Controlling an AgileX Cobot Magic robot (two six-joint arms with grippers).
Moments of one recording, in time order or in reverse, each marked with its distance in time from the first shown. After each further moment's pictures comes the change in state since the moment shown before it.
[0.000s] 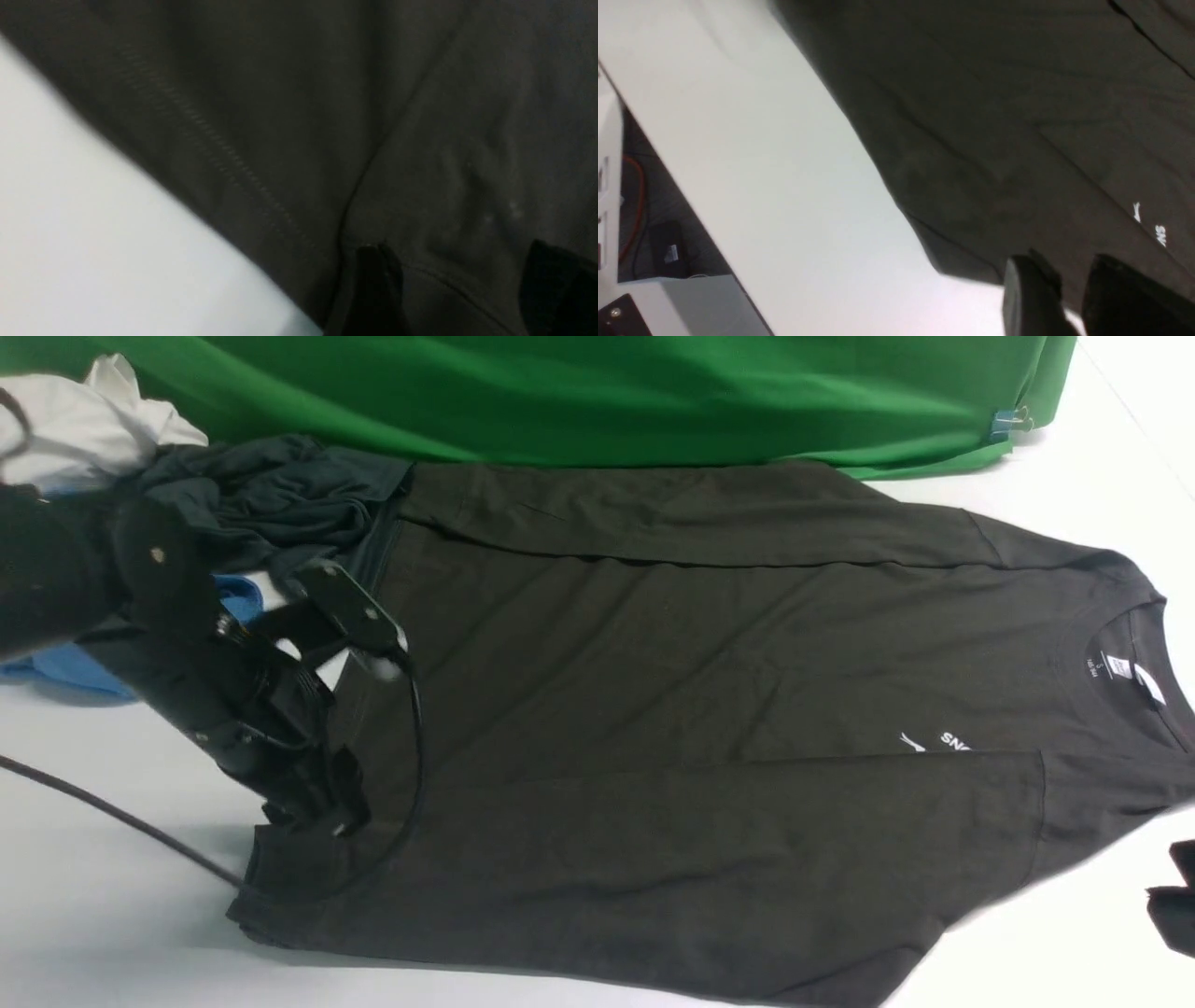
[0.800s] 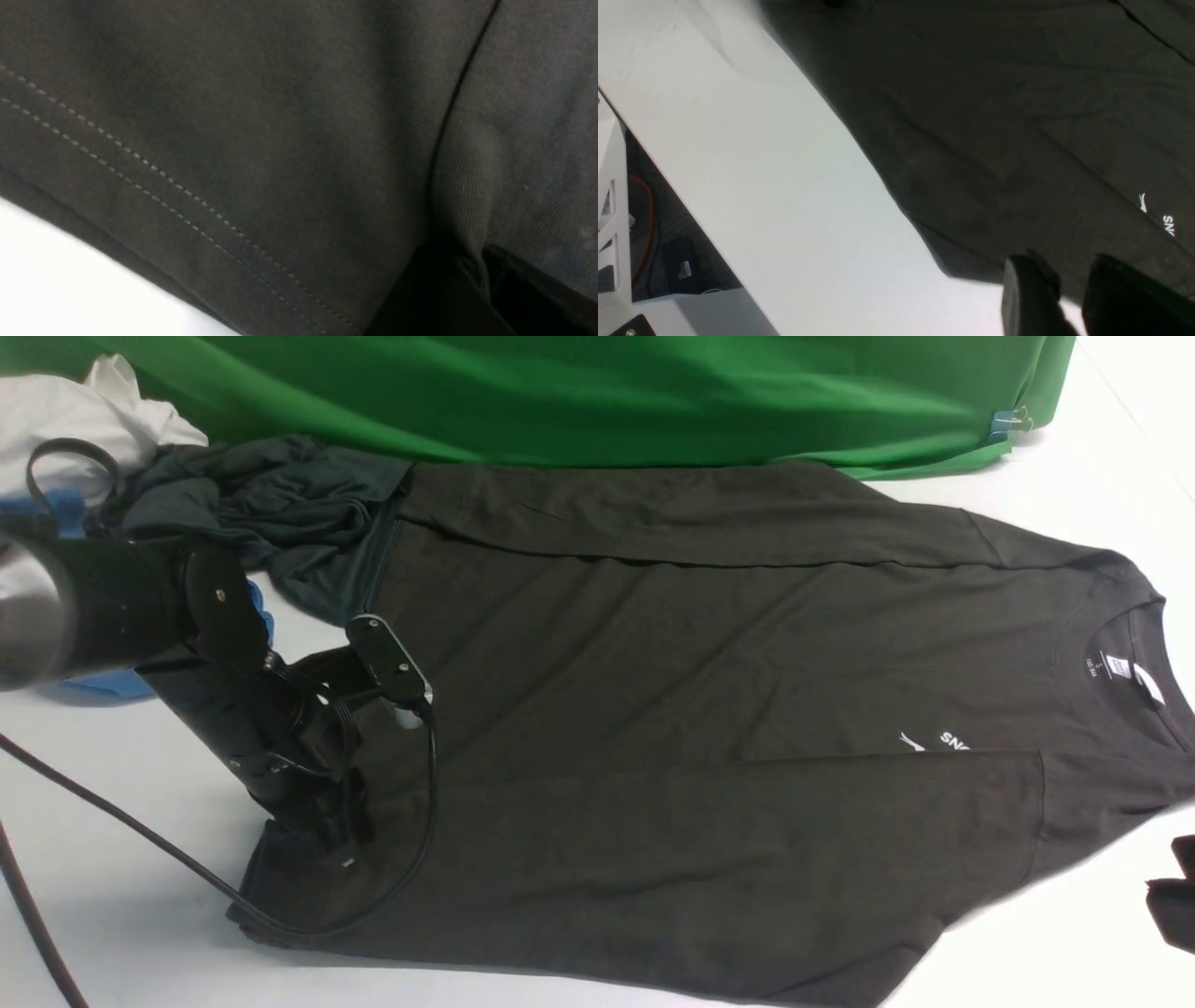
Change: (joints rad) right arm 0.000 0.000 0.000 -0.004 -0.010 0.052; left arm 0.000 0.118 -0.003 -0.007 -0.049 0.077
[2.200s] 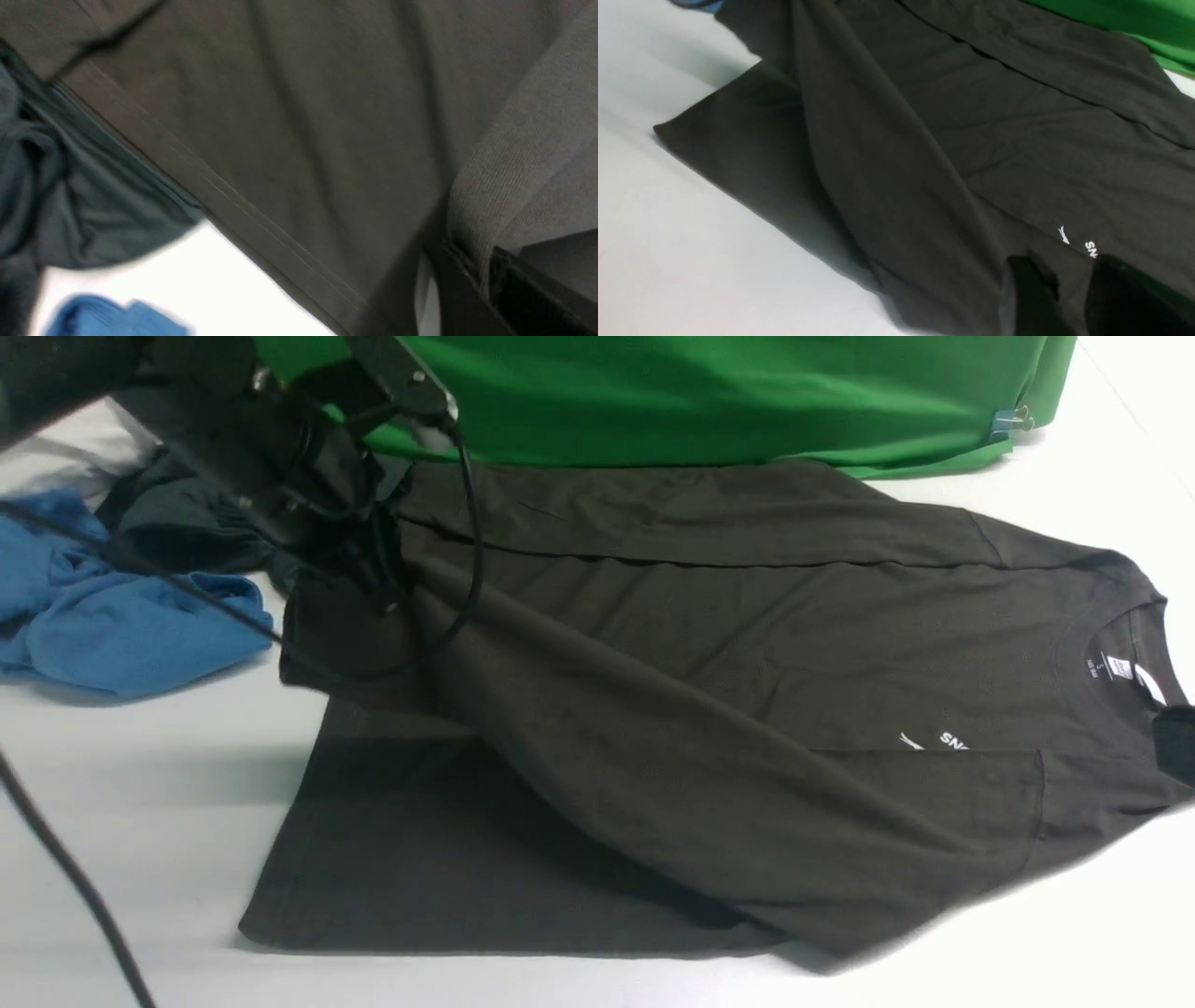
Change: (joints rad) right arm 0.000 0.030 -0.001 -0.274 -0.068 0.360; left arm -0.058 -0.031 -0.516 0.049 0.239 -0.160
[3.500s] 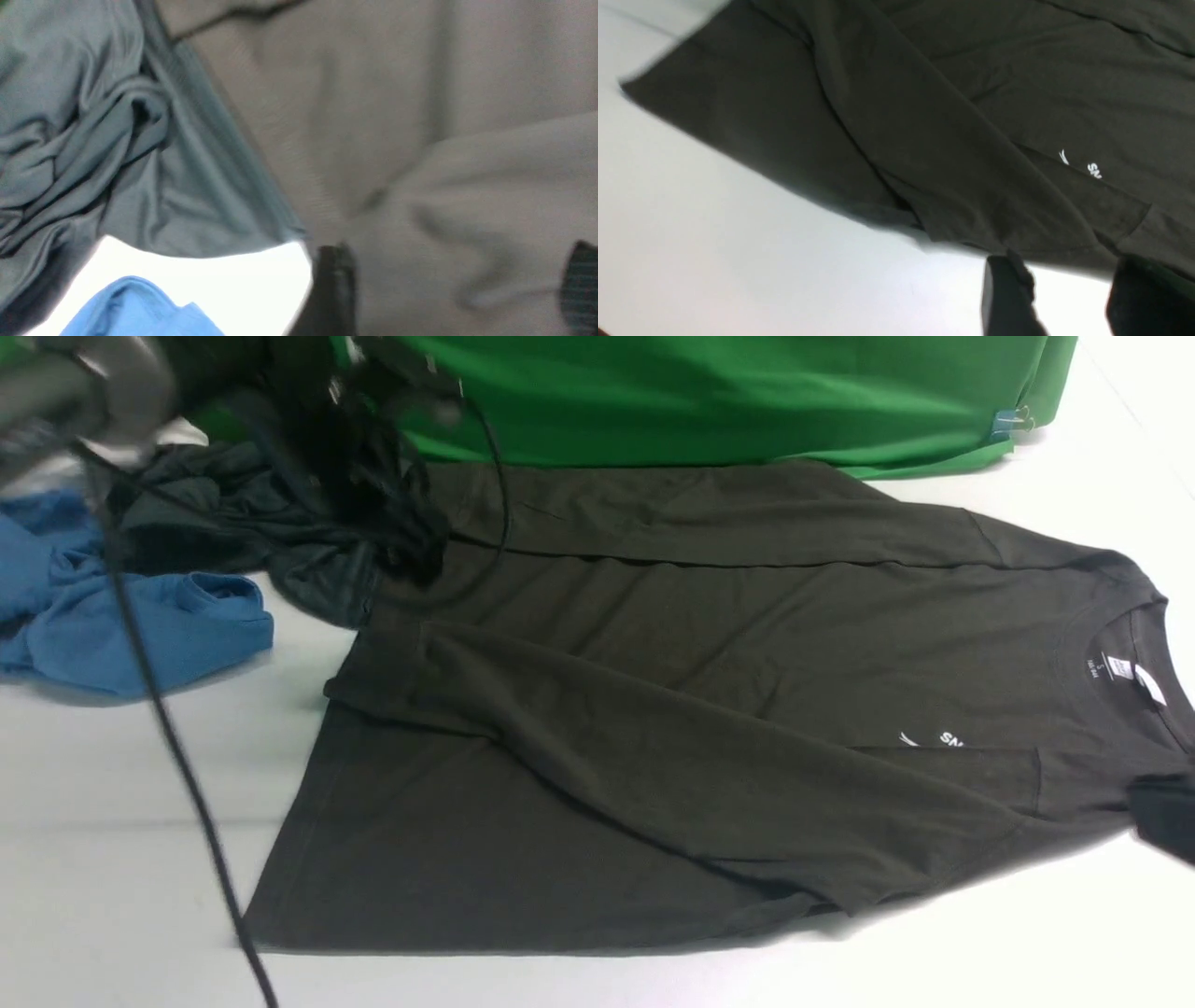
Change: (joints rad) right arm 0.000 0.108 -0.026 0.052 0.103 0.019; left arm -0.013 0.173 -0.212 0.132 -0.007 -0.354
